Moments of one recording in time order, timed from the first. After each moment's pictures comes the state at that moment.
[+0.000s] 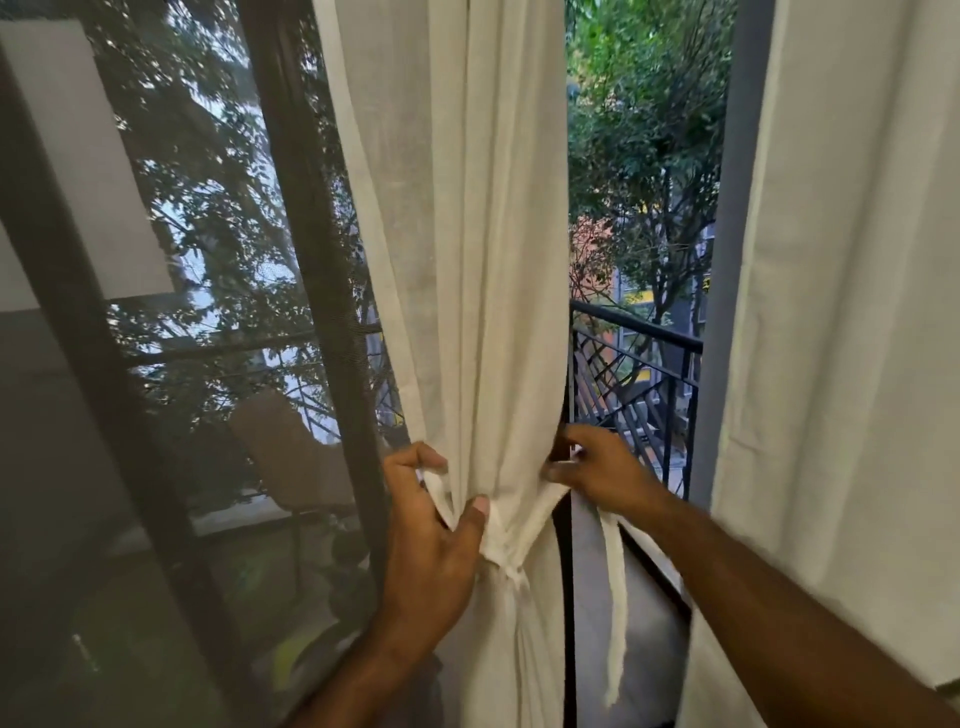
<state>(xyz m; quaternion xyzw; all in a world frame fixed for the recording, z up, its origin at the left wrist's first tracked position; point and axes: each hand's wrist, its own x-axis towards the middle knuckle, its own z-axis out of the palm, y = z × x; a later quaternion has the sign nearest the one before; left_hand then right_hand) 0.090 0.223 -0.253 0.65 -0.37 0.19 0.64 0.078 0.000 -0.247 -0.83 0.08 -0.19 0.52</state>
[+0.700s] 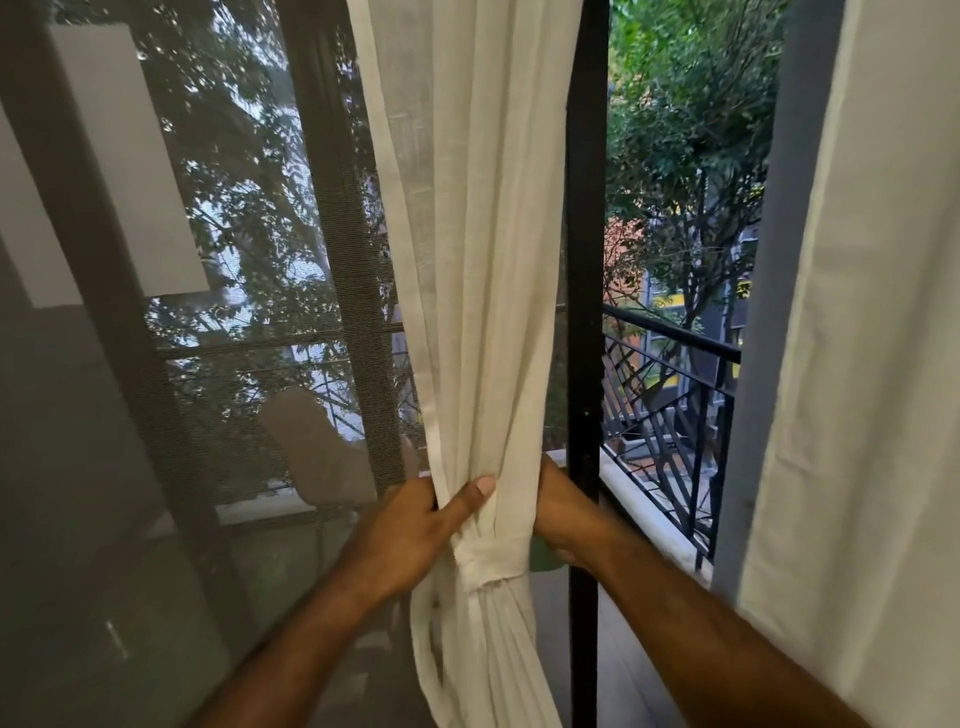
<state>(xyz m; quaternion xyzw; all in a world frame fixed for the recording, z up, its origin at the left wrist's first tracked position) 0.160 0.251 -0.241 0.83 -0.32 -0.01 0.46 0.111 0.082 -0.247 -0.69 0.00 -0.12 0.71</state>
